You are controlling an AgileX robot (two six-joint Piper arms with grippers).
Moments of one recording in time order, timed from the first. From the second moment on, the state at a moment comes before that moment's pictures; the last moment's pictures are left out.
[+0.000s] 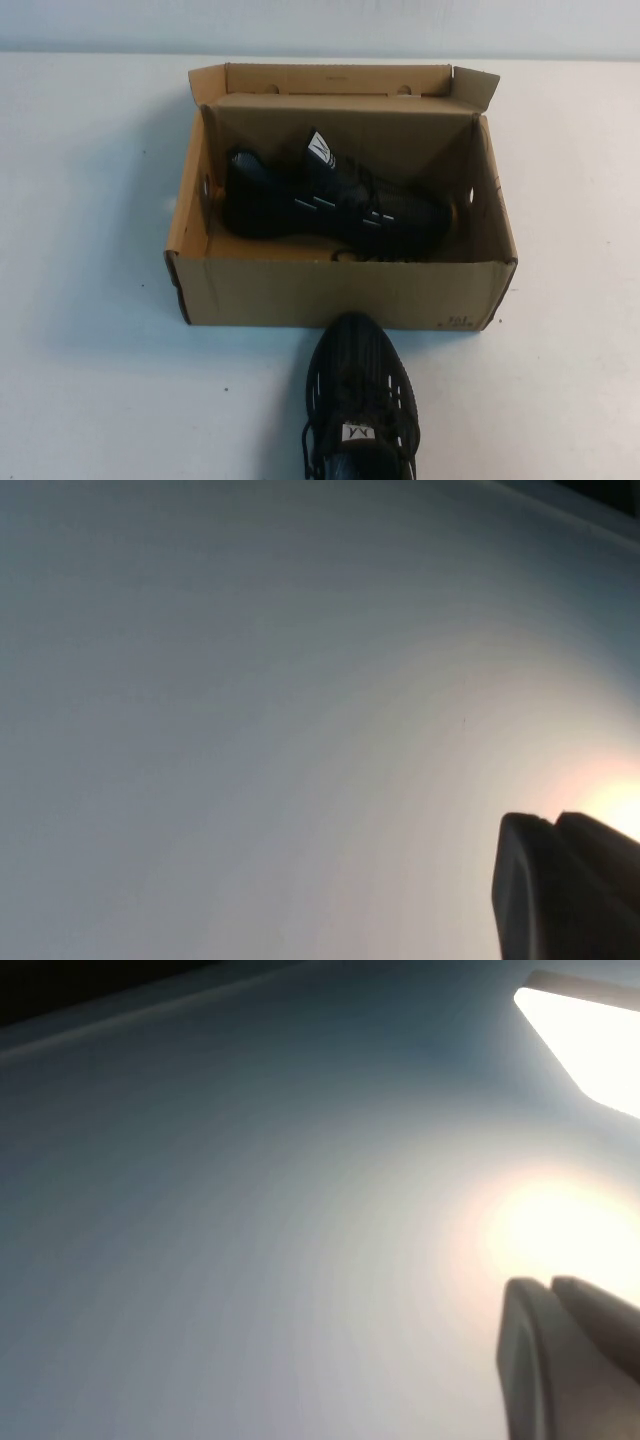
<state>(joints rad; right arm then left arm) 0.04 -0.01 -0.21 0.20 -0.71 0.14 -0.20 -0.01 -0.20 0.06 -0.63 -0.25</state>
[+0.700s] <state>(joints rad) 0.04 0.27 -0.69 0.18 0.46 0.11 -0.20 0.35 -0.65 0.12 0.33 -0.26</state>
